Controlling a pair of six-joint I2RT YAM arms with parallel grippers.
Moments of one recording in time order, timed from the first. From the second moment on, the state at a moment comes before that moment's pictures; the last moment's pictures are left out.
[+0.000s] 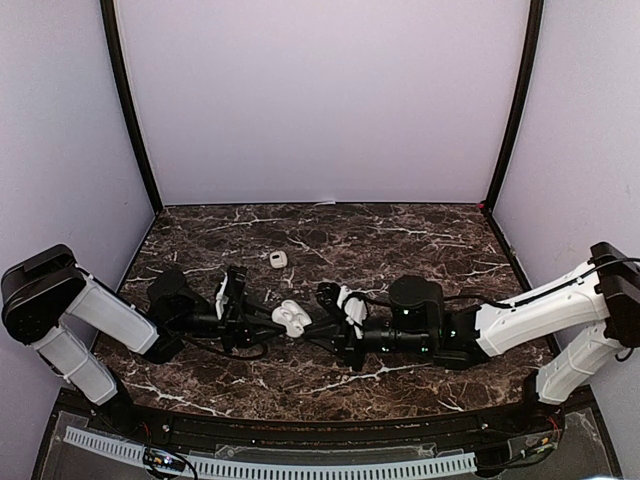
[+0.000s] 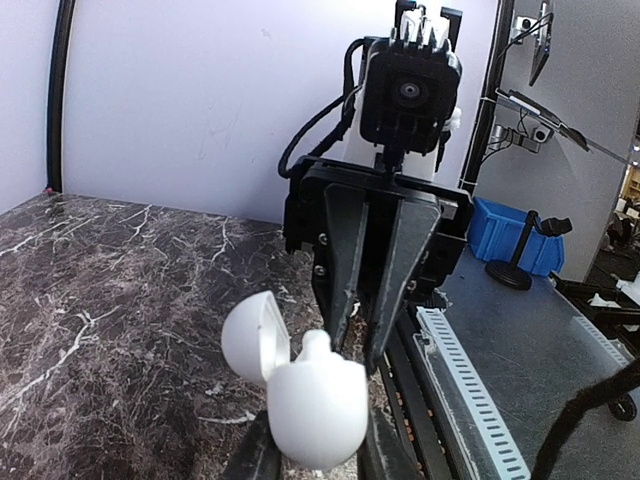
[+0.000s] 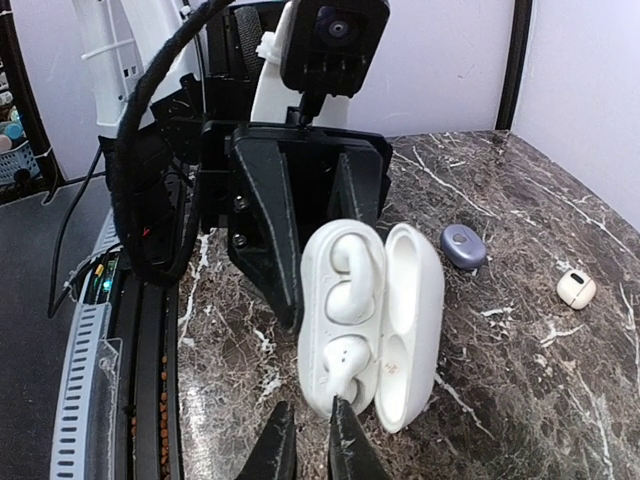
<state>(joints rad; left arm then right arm) -0.72 1.54 0.33 1.26 0.88 -0.22 1.22 1.49 0.69 0.55 -0.15 -0.02</state>
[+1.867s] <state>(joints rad) -0.75 1.49 0.32 1.12 0.88 -0.19 1.09 1.61 0.77 0.55 -0.42 0.09</state>
